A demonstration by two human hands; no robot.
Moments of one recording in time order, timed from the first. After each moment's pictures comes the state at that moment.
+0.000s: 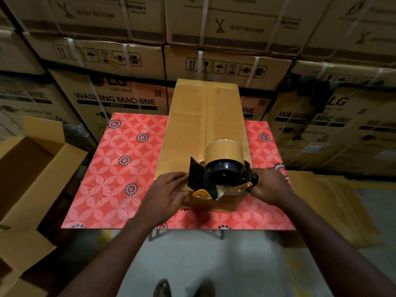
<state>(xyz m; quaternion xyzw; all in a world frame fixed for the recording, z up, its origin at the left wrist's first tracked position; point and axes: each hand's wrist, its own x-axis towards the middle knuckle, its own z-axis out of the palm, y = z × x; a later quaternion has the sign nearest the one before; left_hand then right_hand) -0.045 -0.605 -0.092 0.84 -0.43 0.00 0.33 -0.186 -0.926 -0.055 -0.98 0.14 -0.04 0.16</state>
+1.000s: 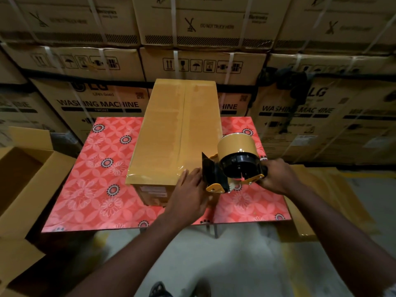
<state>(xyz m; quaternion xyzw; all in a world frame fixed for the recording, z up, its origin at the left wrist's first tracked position) -0.130 -0.721 -0.096 0.84 -0.51 0.03 0.16 -0.249 -1.010 -0.056 -0.97 0.16 -0.06 0.18</state>
